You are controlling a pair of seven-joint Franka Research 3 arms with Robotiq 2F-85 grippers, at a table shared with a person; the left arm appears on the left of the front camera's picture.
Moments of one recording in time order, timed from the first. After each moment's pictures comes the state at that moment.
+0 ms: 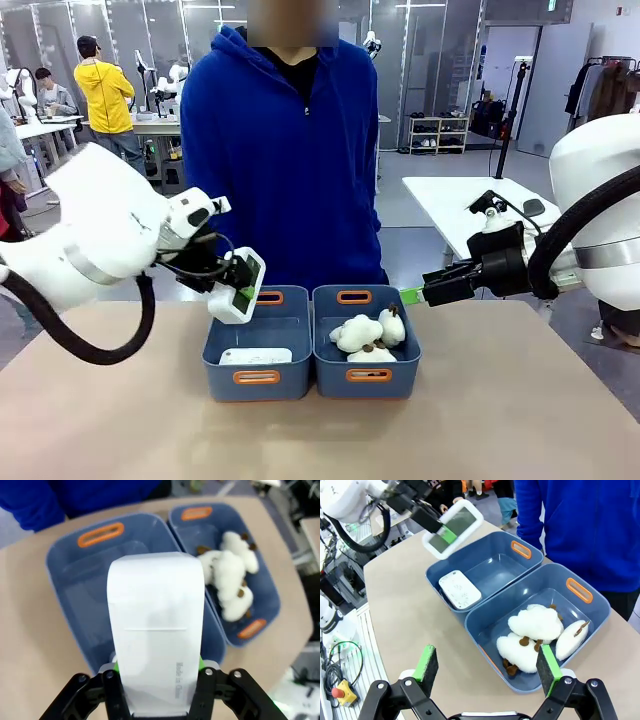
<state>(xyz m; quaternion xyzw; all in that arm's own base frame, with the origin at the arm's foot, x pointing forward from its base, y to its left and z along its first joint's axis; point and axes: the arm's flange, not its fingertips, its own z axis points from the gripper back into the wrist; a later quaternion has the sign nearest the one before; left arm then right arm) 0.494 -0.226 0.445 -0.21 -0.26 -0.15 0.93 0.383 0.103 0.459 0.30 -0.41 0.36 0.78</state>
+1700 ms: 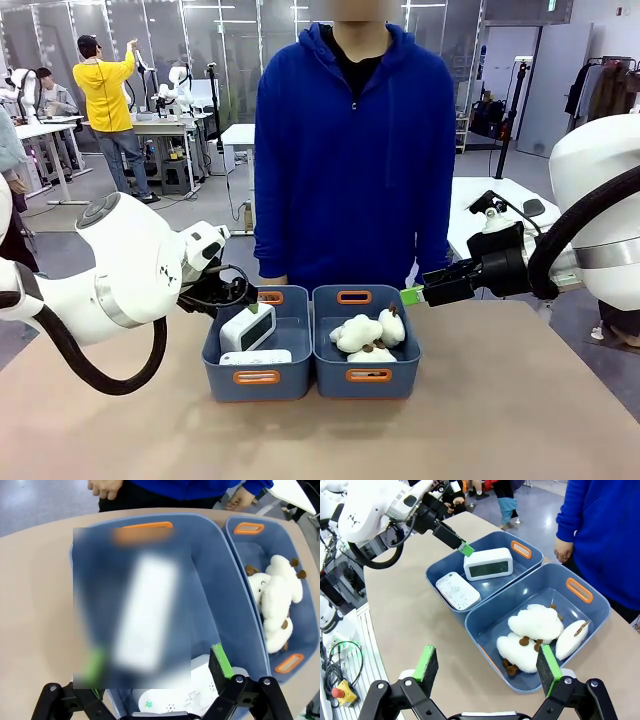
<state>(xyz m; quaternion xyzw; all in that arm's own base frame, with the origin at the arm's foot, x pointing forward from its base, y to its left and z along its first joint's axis) 0.509 -0.226 0.386 -0.17 -0.29 -0.09 0.94 0.383 0.103 0.459 0.30 -0.41 0.36 0.78</state>
